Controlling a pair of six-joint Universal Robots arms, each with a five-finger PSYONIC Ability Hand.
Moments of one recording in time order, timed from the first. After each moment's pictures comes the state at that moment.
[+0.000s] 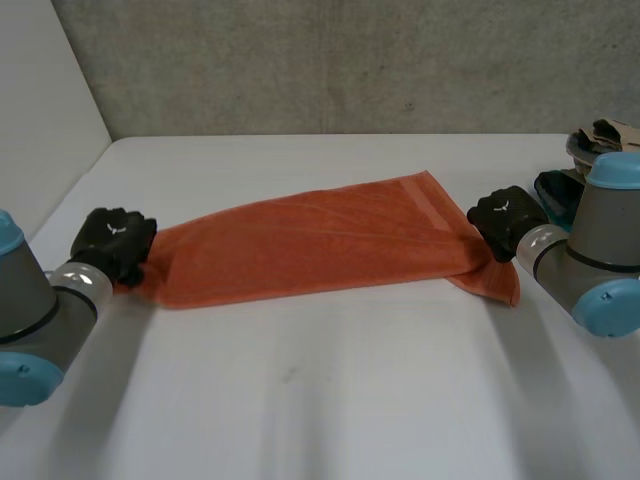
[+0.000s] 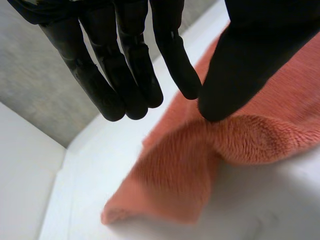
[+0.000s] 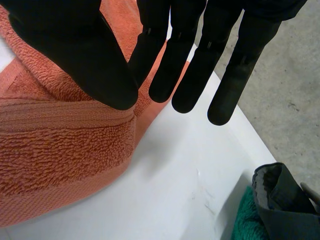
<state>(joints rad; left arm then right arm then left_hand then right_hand) 4.60 -2.00 -1.75 3.52 -1.42 3.67 1.78 -0.82 1.18 -0.03 1.37 2.43 1.06 1.07 1.07 1.07 0.89 1.14 1.18 1.19 1.20 0.99</state>
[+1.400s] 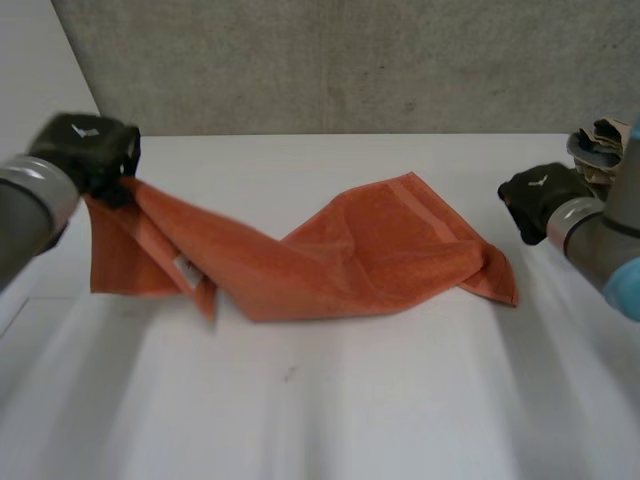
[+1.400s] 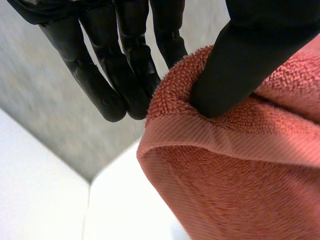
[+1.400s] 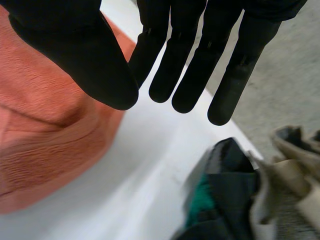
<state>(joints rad) 4.50 -1.86 -1.32 2.99 -1.53 3.56 1.79 -0.99 1.21 0.12 1.50 2.53 1.14 1.20 1.19 1.20 0.98 1.14 1.18 1.19 1.20 0.99</state>
